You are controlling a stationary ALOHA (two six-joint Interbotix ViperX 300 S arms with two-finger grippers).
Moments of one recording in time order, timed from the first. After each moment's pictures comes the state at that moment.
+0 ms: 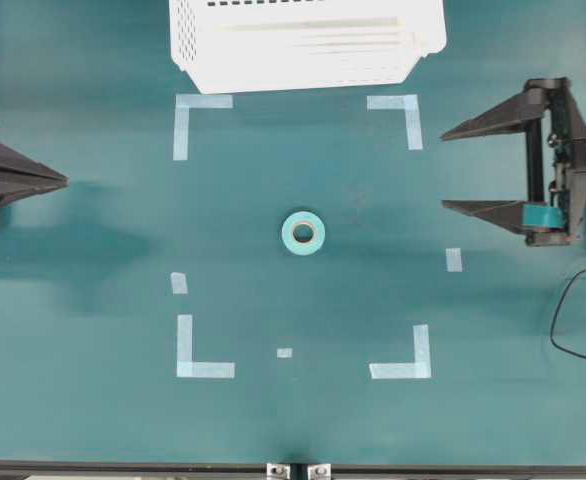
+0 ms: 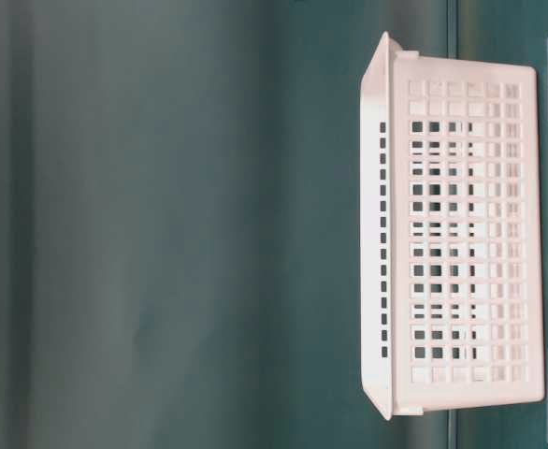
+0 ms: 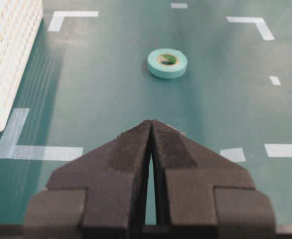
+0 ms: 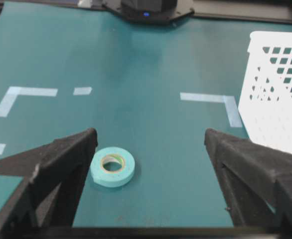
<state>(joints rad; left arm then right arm) -0.01 -1.37 1.59 -0.03 -0.05 -0.01 0.00 -0.60 1.23 0.00 -0.51 0.11</state>
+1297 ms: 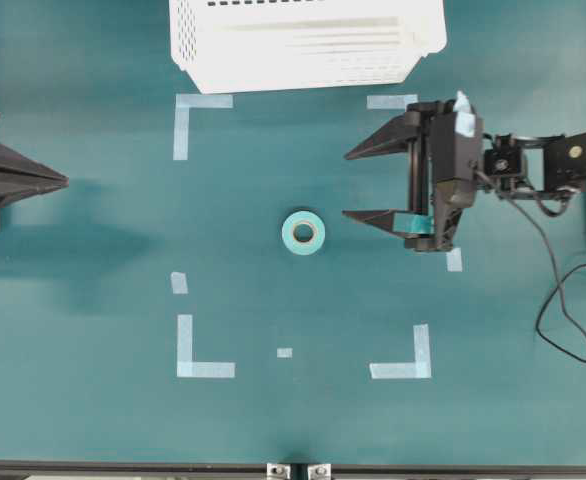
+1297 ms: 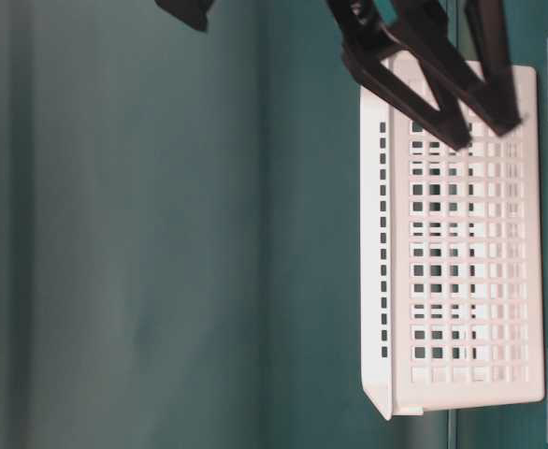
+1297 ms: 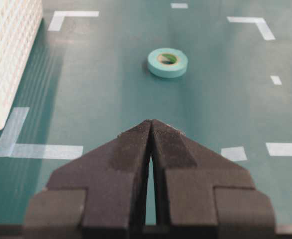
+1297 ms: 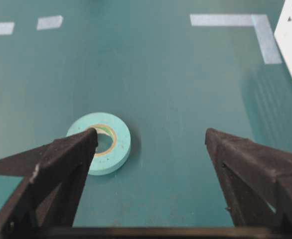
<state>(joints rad) -0.01 -1.37 1.61 -0.03 -0.08 -0.01 0.00 -0.05 0.95 0.08 -0.51 0.11</state>
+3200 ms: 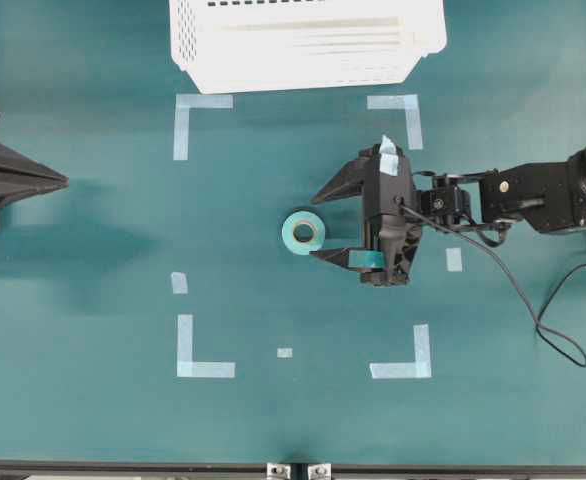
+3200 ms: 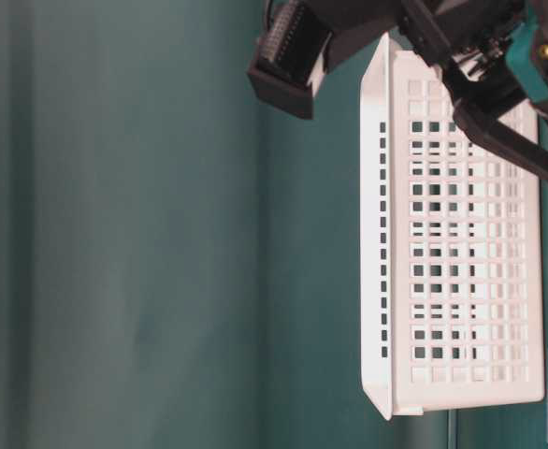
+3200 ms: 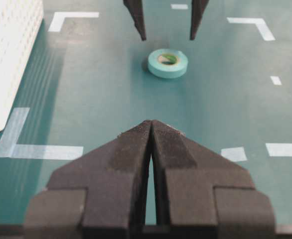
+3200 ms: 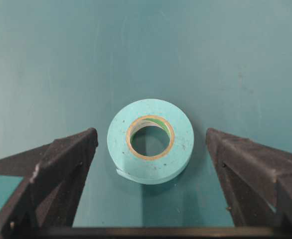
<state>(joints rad) -0.01 -1.37 1.61 -0.03 -0.08 0.00 0.08 0.20 0.81 0.08 -0.50 0.22</state>
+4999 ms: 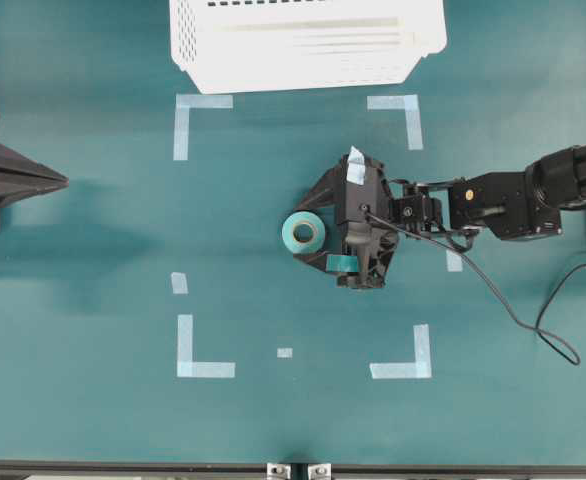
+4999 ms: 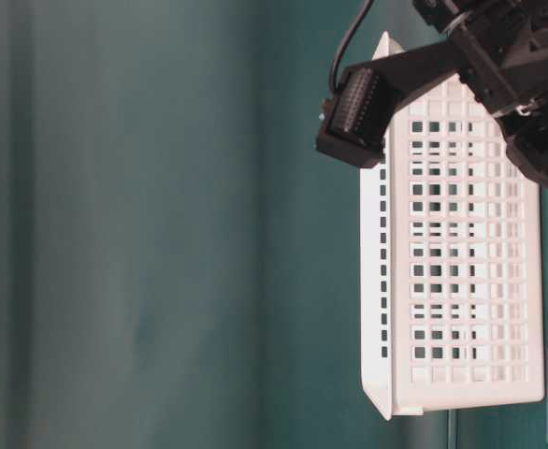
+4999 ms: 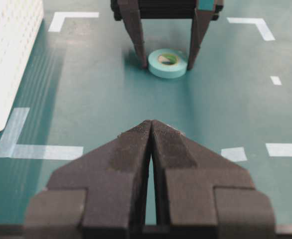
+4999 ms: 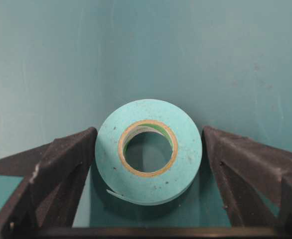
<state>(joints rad) -0.01 -1.37 1.61 -0.03 -0.08 0.00 0.08 0.32 0.72 0.08 -0.47 0.23</state>
